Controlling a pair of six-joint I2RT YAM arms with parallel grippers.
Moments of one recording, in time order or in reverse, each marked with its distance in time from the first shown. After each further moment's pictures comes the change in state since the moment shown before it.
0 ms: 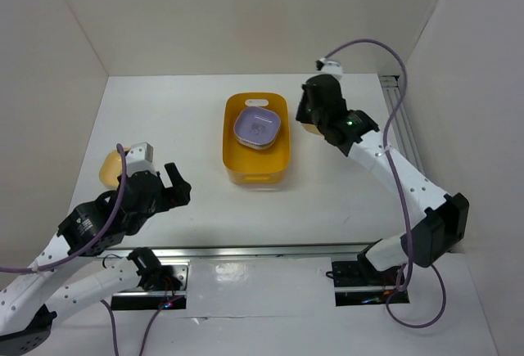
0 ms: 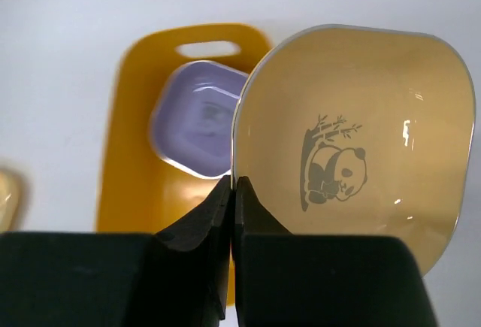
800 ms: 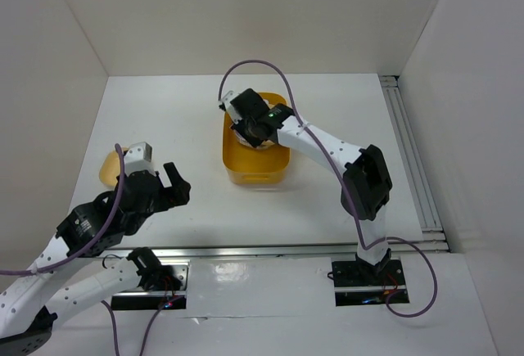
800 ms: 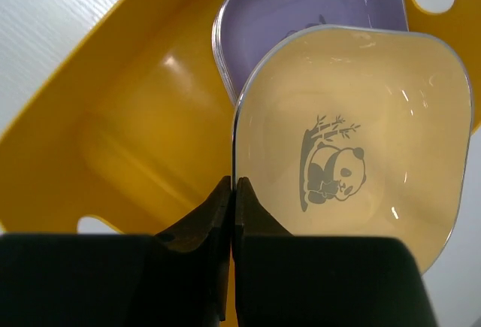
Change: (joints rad) left arm 0.024 -0.011 -0.002 0.014 0.014 0.023; right arm 0.271 0.561 0.417 -0.226 -0.143 -0.640
